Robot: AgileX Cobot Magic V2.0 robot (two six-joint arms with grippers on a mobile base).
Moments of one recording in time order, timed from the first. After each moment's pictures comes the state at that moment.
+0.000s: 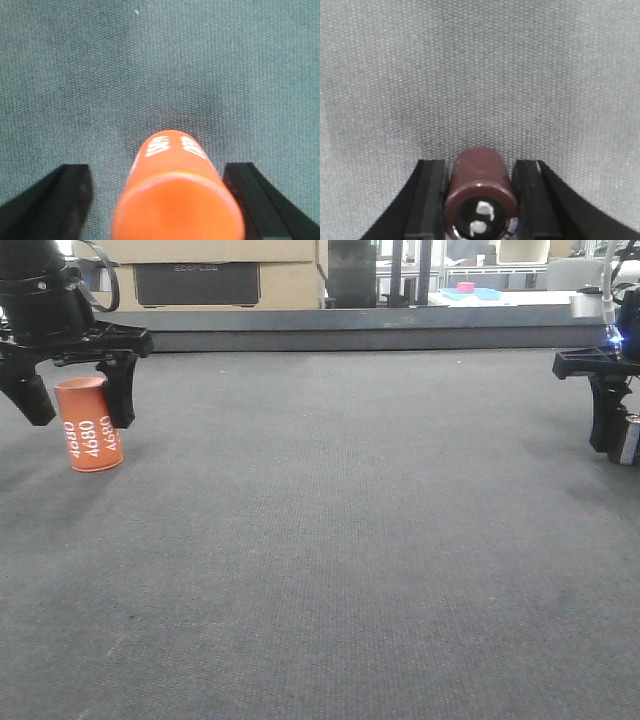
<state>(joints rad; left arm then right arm) -0.27 2.03 -1.73 0.08 1.05 -0.11 0.03 2.02 -1.61 0.07 1.04 0.02</state>
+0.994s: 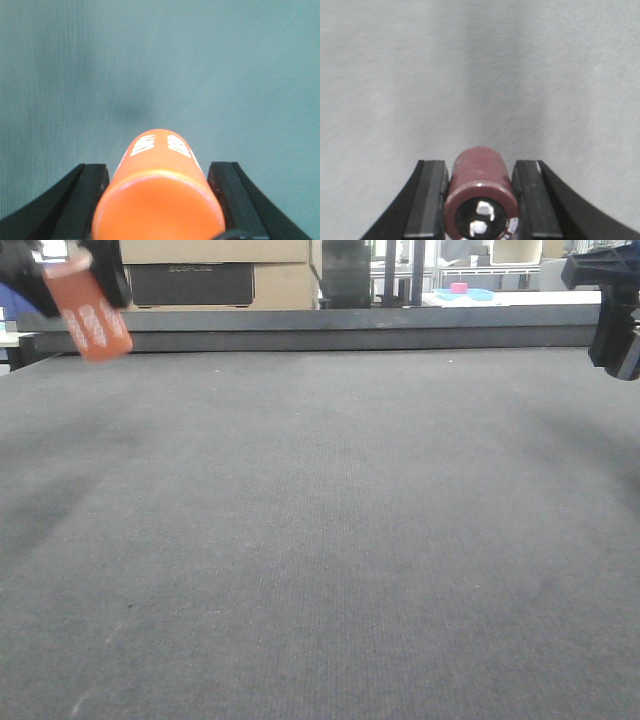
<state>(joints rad) -0.27 1.78 -1.65 -0.01 0.90 -0.12 0.07 1.69 -1.36 0.07 0.79 0.02</state>
